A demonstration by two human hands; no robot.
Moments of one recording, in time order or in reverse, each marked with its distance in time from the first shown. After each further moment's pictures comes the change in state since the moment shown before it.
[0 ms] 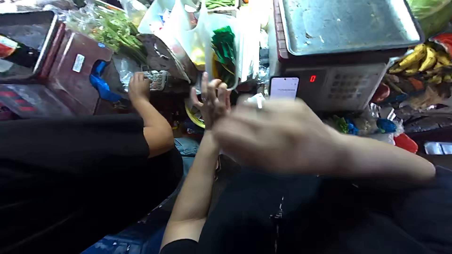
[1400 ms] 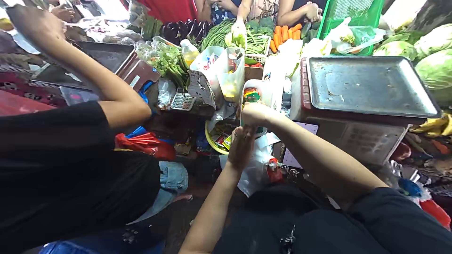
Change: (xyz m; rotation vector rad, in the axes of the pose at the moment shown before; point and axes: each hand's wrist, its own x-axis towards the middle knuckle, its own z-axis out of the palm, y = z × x) left_hand -0.023 0.007 0.020 -0.199 0.065 0.013; right_hand 0.081 0.121 0.108 -0.051 -1.114 0.658
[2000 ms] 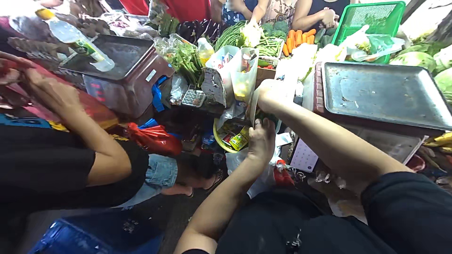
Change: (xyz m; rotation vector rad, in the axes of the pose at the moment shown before) left_hand 0.047 0.055 -0.008 0.505 -0.449 -0.180; right_hand 0.029 0.009 -0.018 -0.034 0.187 0.251
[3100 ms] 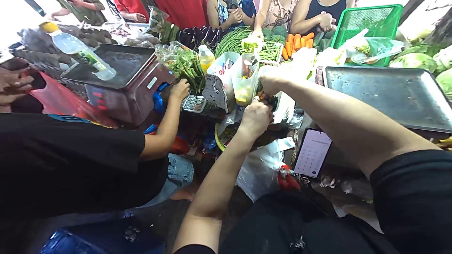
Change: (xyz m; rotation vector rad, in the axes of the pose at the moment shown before) left_hand 0.077 -0.058 -0.028 -0.346 -0.119 0.219; right_hand 0.049 0.028 -0.056 -0.118 -0.076 -0.176
